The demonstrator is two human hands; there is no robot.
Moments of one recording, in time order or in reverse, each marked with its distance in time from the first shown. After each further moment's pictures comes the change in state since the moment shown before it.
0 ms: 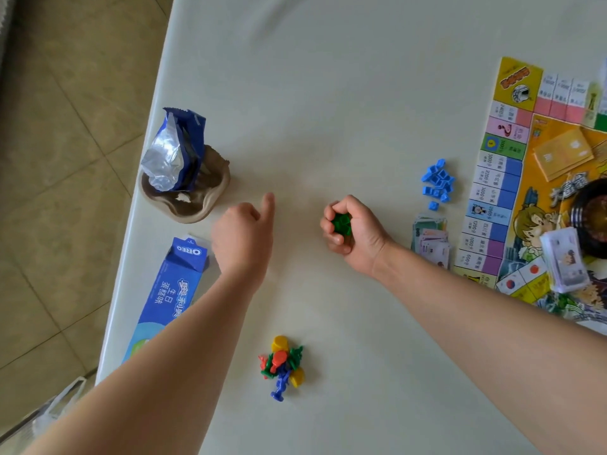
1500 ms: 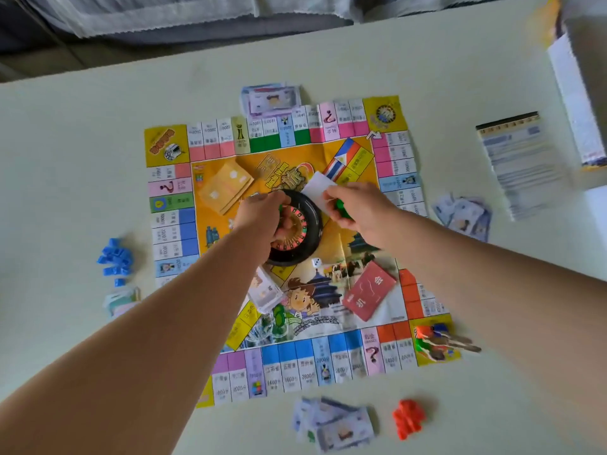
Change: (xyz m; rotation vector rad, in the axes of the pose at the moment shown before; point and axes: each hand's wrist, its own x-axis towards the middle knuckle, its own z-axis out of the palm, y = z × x) left_hand -0.210 0.417 0.250 -0.535 -0.566 -0.166; right_hand -0.149 -0.158 -0.465 -0.114 0.383 -0.220
